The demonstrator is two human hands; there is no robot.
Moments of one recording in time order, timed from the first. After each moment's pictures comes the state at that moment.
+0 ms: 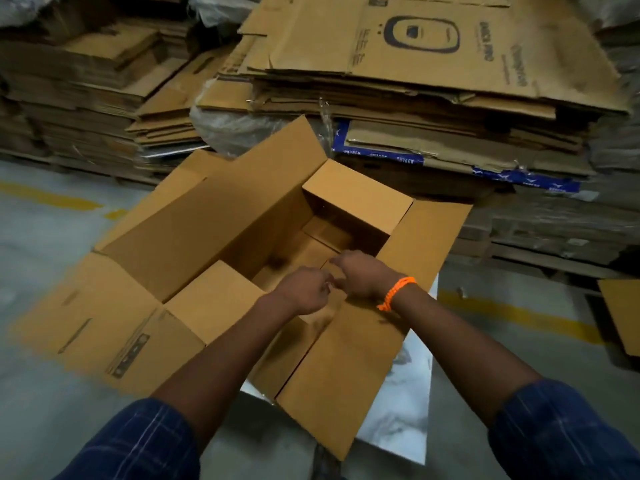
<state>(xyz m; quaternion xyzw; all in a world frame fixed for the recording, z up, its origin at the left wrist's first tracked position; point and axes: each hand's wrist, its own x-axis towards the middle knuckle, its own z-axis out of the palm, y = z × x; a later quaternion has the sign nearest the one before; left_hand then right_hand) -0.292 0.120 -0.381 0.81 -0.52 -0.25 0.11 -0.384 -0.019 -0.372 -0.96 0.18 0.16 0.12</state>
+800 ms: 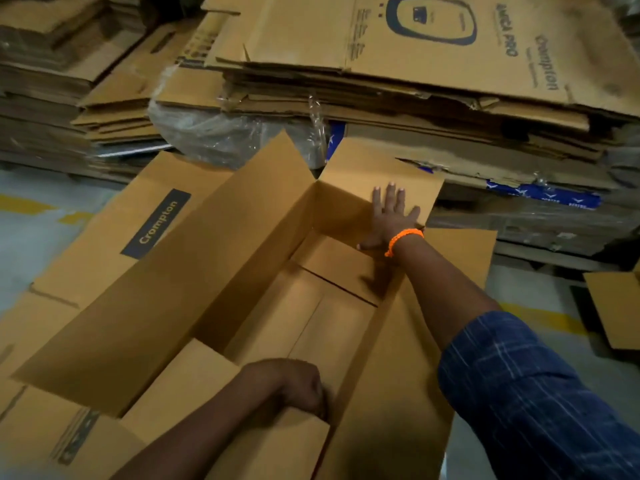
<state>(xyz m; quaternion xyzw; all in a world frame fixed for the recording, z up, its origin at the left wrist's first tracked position) -0.256 0.111 -0.411 0.63 -0.50 -0.59 -0.12 -0.268 -0.195 -0.392 -0.87 0.44 0.22 0.04</state>
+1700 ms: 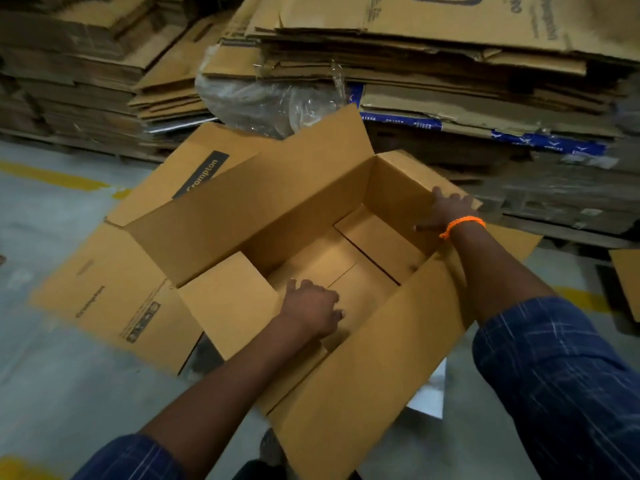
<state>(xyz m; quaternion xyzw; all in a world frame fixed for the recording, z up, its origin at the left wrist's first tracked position) -0.343 0.197 -0.391 0.81 -0.52 -0.26 -0.09 -0.426 -0.129 -0.382 -0.83 0.53 0.17 0.06</state>
